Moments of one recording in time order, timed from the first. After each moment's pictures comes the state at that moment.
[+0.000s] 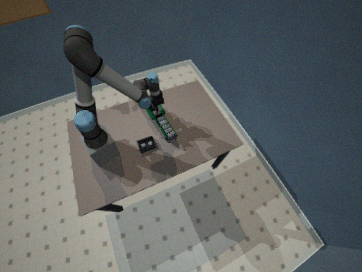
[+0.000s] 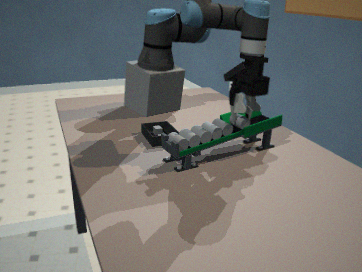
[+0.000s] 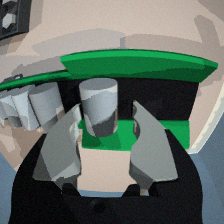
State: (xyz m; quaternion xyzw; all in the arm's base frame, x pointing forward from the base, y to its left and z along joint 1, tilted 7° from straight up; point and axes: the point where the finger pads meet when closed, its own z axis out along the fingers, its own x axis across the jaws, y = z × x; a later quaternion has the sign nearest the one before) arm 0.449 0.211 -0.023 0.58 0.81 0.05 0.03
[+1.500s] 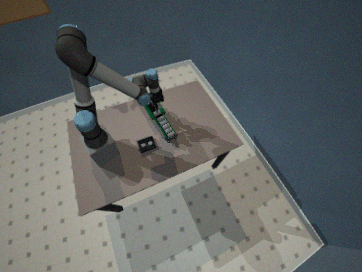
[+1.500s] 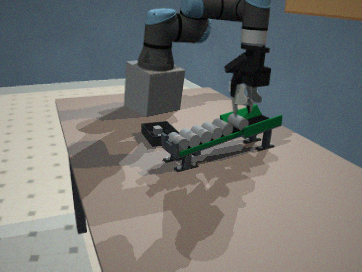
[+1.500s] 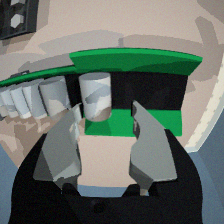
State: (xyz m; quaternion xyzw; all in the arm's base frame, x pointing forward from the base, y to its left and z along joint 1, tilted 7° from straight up) arm 0.447 0.210 0.004 0.58 0.81 0.06 0.03
